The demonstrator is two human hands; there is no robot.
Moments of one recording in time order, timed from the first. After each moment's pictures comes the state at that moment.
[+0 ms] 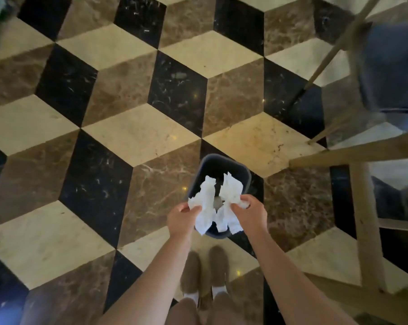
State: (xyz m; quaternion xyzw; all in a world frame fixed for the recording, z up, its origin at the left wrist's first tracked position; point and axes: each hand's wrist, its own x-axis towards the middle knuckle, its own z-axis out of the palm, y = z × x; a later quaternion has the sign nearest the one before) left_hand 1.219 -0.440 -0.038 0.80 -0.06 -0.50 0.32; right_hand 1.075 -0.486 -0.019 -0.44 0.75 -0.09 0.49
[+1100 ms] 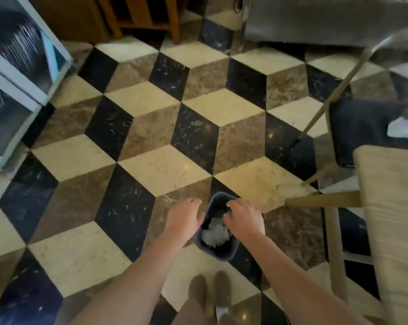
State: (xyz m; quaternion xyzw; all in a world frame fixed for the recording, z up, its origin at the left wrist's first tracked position) left_hand 1.270 -0.477 0.183 0.75 -0.62 -0.24 -0.01; right_hand 1.105 -0.521 0.192 -0.78 0.56 0.08 0.26
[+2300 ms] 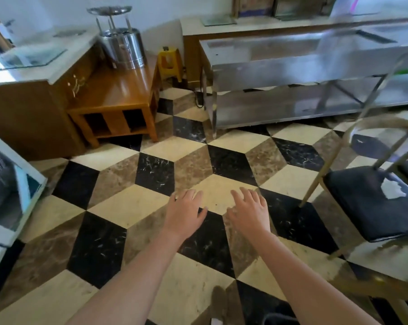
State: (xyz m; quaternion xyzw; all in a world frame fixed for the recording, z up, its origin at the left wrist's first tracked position) left_hand 1.525 -0.825 0.317 0.61 -0.79 0.00 0.04; right_hand 1.342 -0.820 0.315 -0.73 0.67 -0.06 0.09
